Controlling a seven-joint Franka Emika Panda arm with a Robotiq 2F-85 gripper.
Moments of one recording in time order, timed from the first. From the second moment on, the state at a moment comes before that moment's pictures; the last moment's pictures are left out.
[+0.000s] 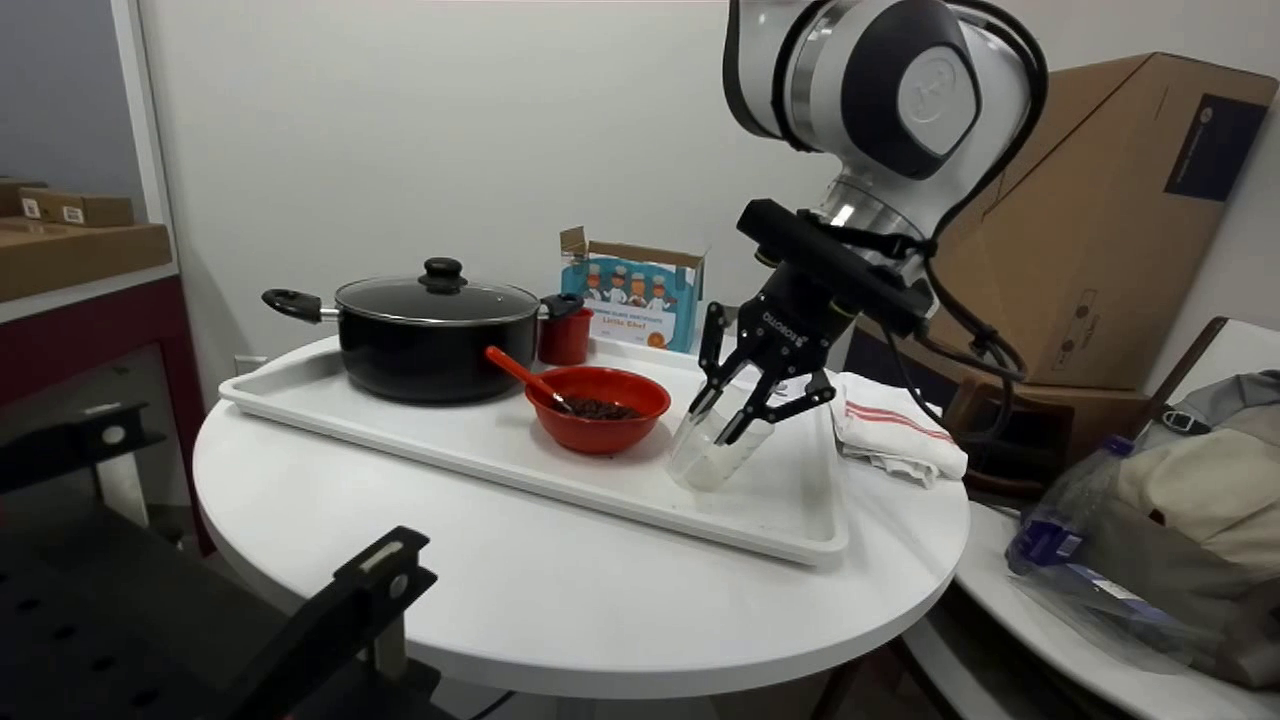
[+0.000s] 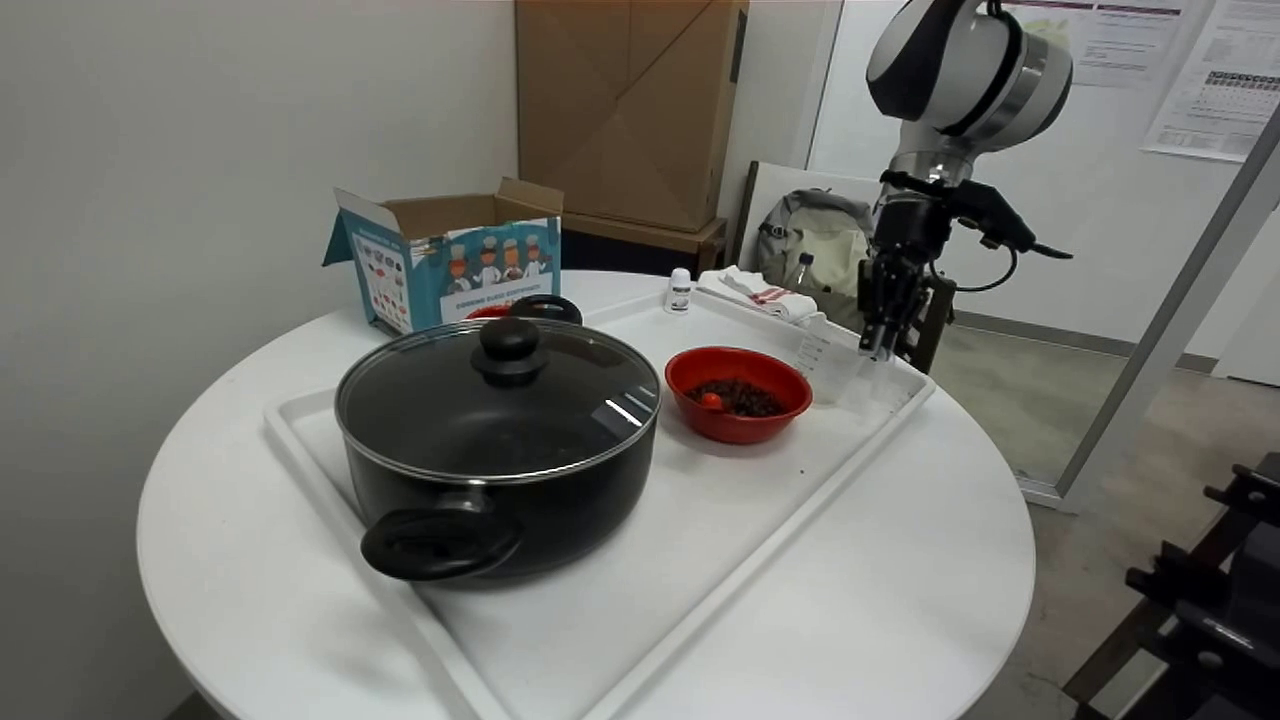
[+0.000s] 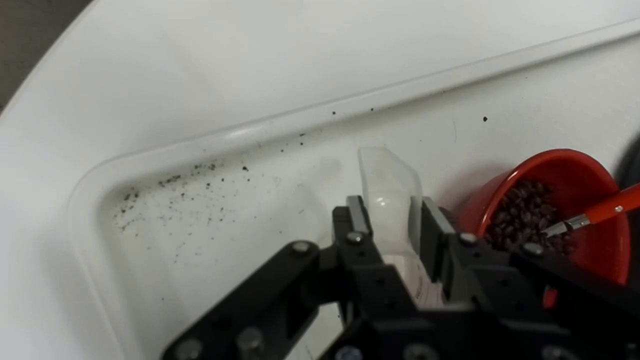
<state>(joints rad) -0.43 0.71 0.01 -1.86 0.31 2.19 -0.57</state>
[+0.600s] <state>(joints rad) -0.33 0.71 -0.06 -1.87 0.10 2.23 -0.45</state>
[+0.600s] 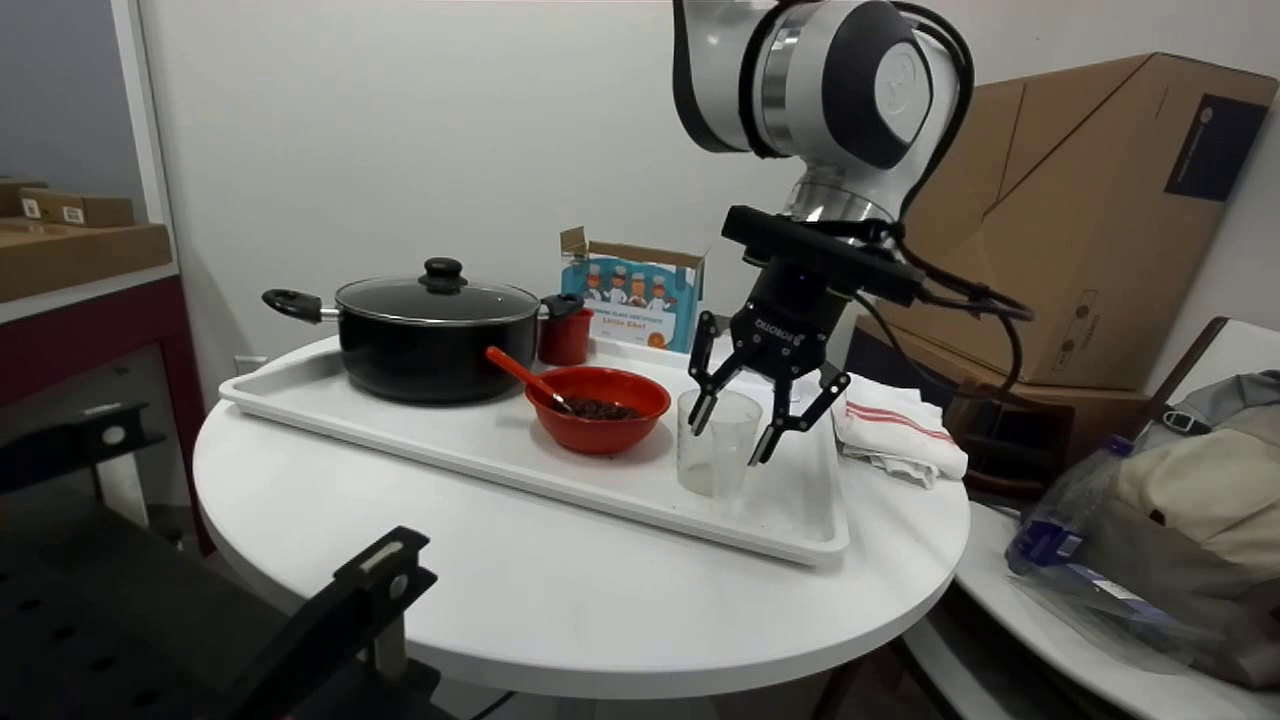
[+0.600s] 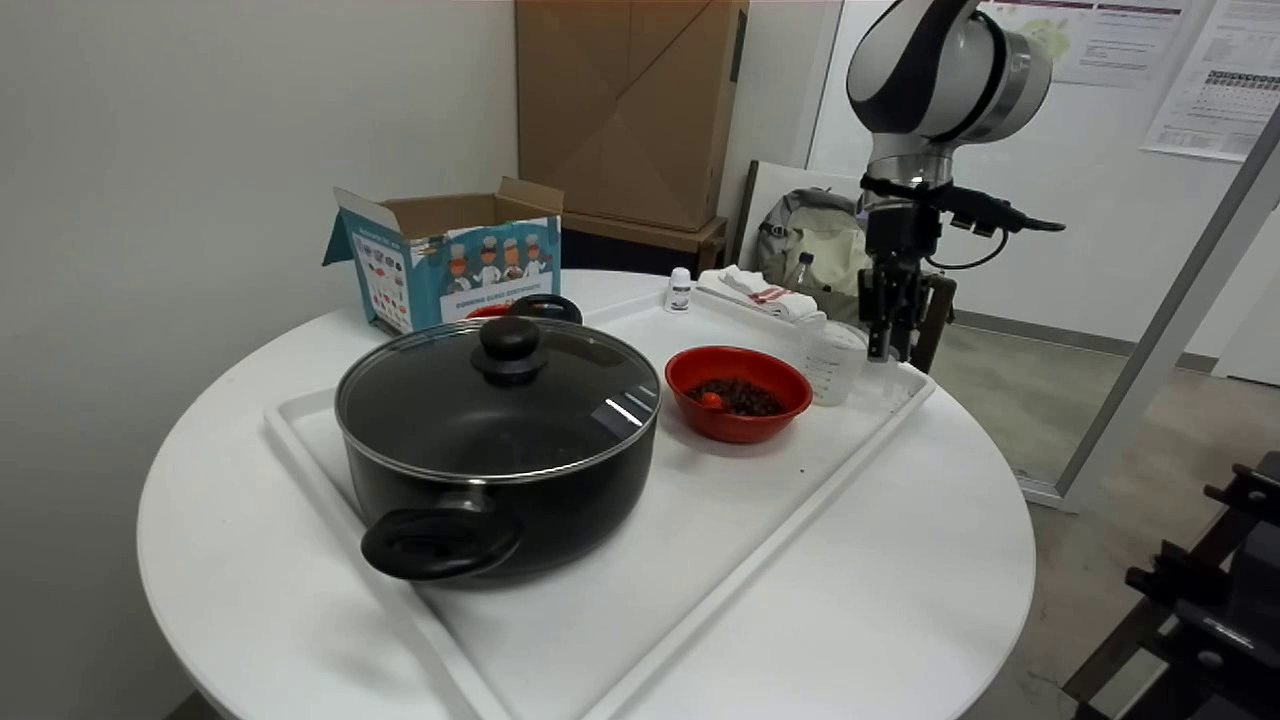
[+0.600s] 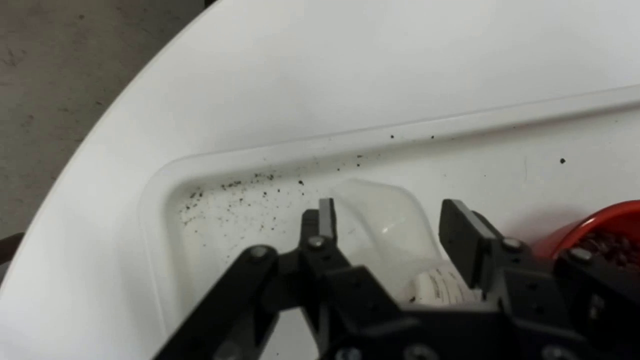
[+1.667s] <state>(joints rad) -0.11 0.06 -0.09 -2.50 -0.18 2.35 -0.05</state>
